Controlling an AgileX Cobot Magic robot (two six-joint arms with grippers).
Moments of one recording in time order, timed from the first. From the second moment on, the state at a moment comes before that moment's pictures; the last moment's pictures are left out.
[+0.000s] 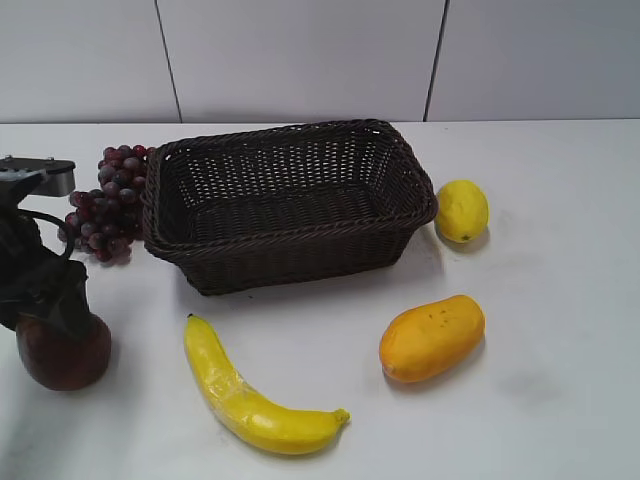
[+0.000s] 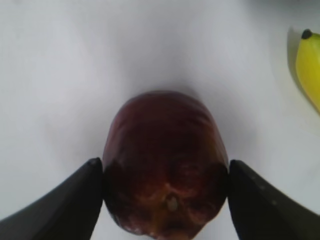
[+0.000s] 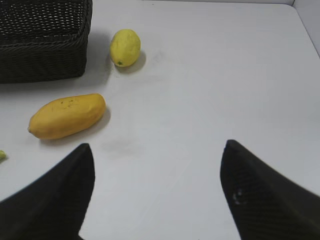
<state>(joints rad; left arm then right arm) -0.20 1.67 -0.92 -0.31 0.87 0.31 0.04 0.00 -0.50 0.10 1.04 -0.05</state>
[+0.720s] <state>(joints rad) -0.20 1.68 -0.98 -0.29 0.97 0.31 0.04 0.00 -0.50 0.10 1.04 -0.05</state>
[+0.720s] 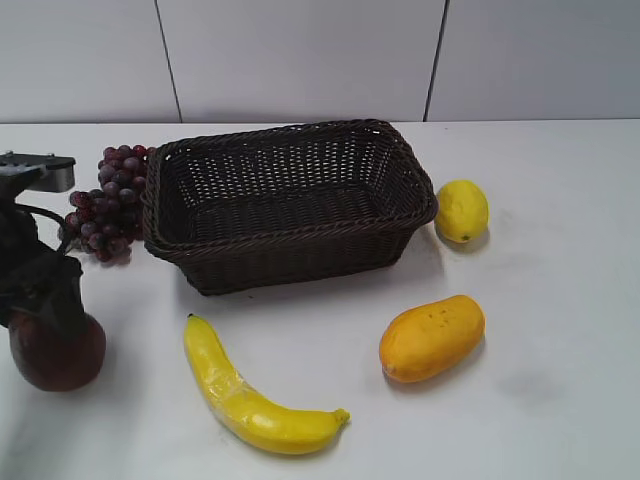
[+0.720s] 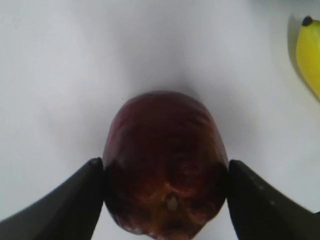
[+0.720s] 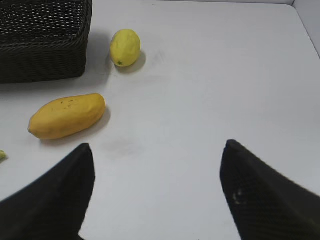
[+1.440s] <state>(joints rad) -0.20 1.64 -1.43 -0.23 1.17 0.31 0.04 0.00 -0.50 0.10 1.04 -0.05</state>
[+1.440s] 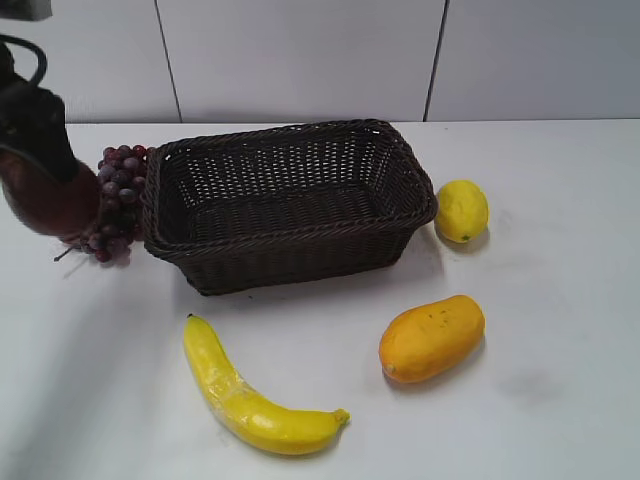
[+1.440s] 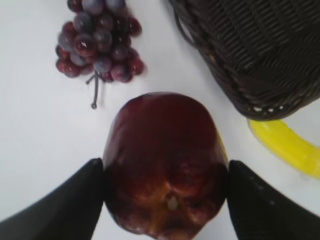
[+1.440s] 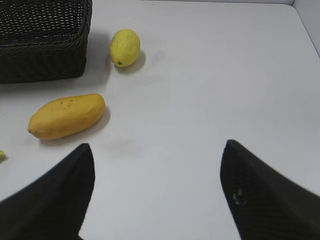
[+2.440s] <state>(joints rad) -0.53 2.08 -2.03 -0.11 1.22 0.23 0.04 0.00 -0.50 0.10 1.04 -0.05</state>
